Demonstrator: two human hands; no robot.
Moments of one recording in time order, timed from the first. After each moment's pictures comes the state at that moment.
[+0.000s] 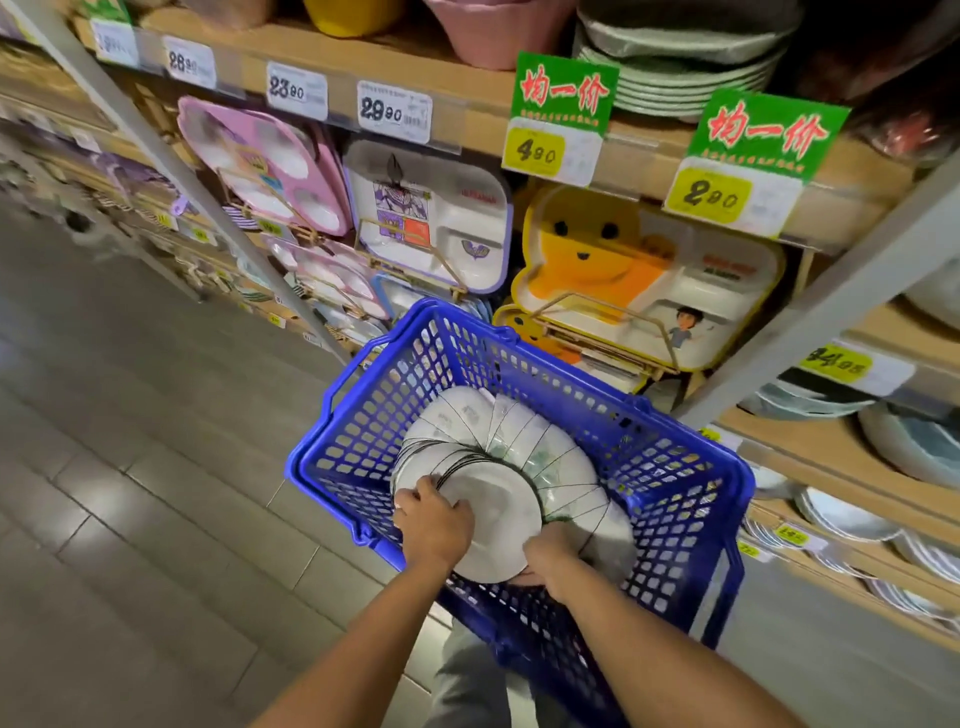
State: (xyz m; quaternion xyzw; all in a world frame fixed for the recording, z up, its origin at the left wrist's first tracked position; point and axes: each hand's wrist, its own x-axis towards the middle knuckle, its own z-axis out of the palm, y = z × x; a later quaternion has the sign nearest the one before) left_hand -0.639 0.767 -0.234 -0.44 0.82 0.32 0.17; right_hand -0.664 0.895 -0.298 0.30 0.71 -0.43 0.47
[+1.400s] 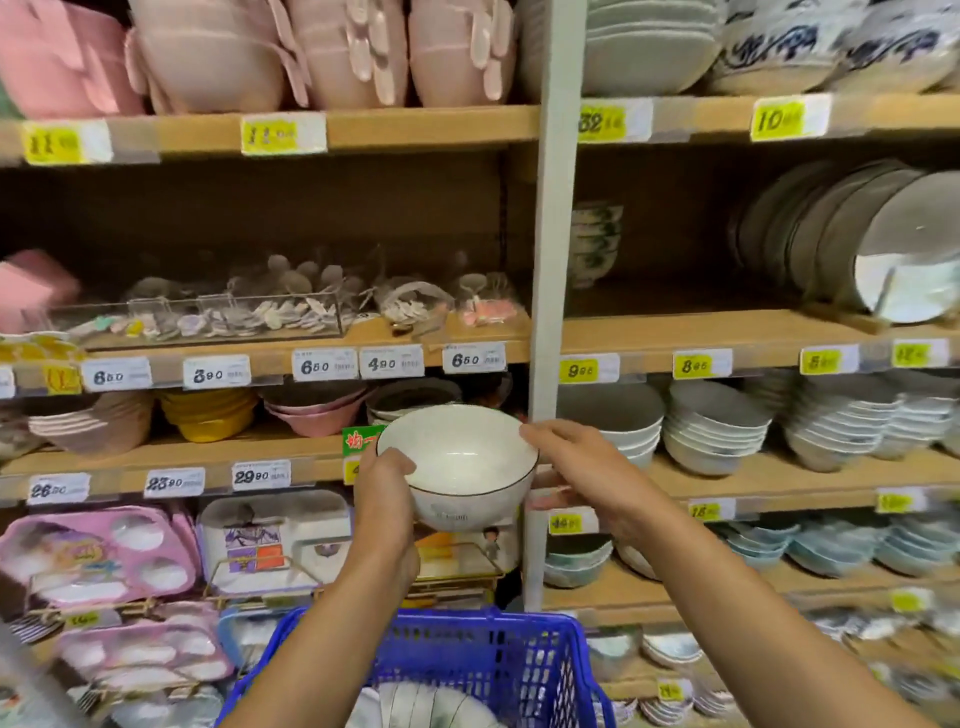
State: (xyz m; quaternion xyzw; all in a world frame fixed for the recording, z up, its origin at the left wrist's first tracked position) left_hand -0.716 0.826 0.109 -0.12 0.57 0.81 0.00; right_hand -0.693 1.011 0.128 0.05 0.74 -0.67 0.01
